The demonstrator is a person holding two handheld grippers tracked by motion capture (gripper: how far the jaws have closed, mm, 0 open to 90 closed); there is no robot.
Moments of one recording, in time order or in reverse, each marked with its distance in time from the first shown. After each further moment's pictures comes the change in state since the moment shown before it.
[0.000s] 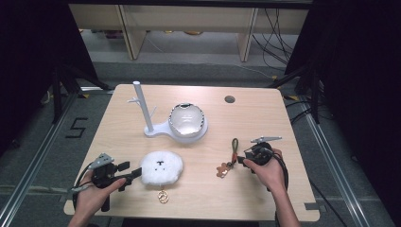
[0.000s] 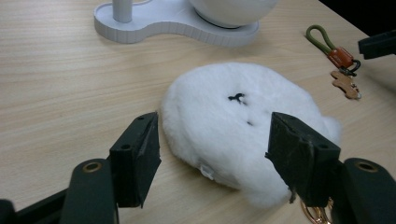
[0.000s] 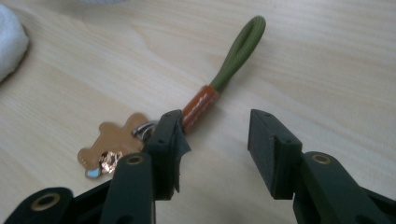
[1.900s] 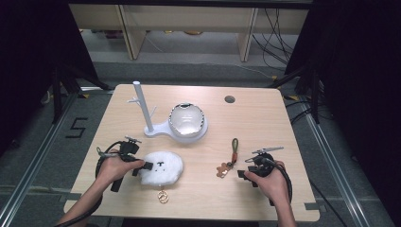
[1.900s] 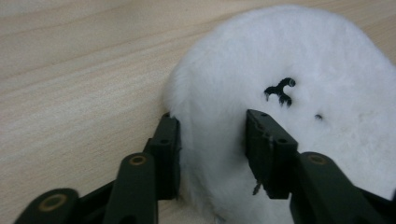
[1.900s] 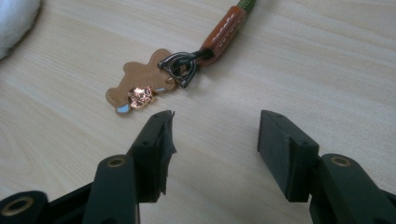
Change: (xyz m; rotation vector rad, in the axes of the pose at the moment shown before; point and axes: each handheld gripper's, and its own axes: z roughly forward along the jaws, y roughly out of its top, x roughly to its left) left arm 0.006 0.047 0.073 0.529 0.040 0.003; right arm 0.012 -0.029 -0.010 0.058 0.022 0.036
